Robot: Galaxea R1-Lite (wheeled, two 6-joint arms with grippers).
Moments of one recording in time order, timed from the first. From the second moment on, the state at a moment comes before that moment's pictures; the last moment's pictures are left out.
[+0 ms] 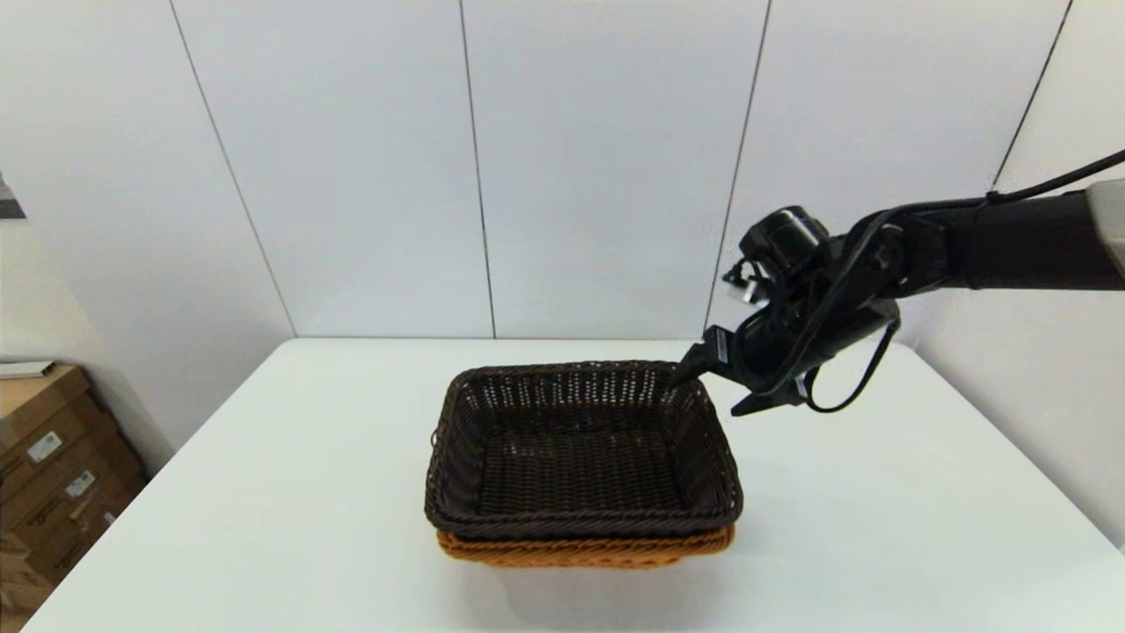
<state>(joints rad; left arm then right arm) 0.00 0.00 -0.03 0.08 0.01 -0.02 0.33 2.08 -1.65 0.64 0.29 0.49</state>
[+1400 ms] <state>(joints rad) 0.00 0.00 -0.03 0.08 0.01 -0.02 0.24 0.70 -0.97 0.92 -0.11 0.48</state>
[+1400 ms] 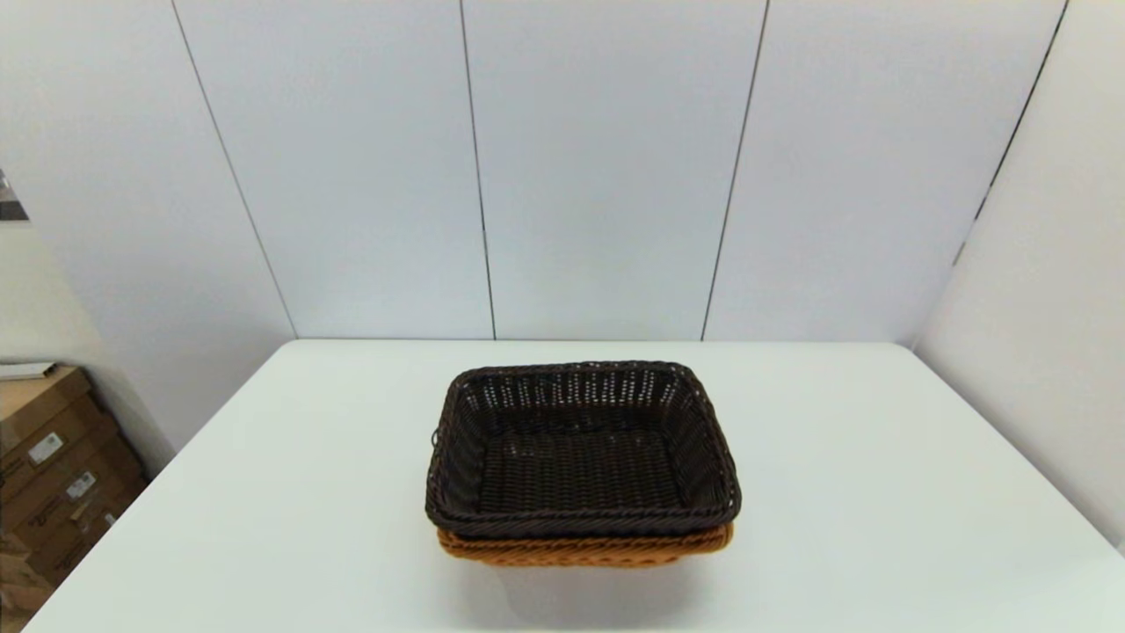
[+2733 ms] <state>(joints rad) 0.00 0.00 -0.03 0.08 0.01 -0.02 0.00 0.00 -0.55 0.82 -0.11 0.13</state>
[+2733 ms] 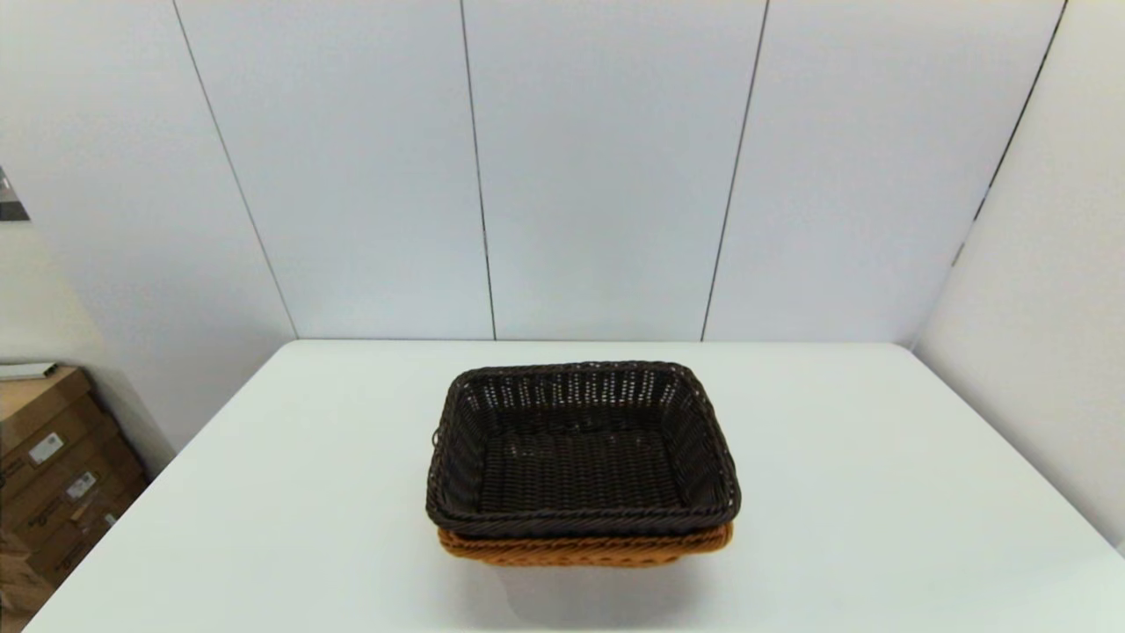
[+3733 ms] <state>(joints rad) 0.00 0.00 -0.03 0.07 0.01 -0.02 0.00 0.00 0.00 0.01 0.02 -0.12</state>
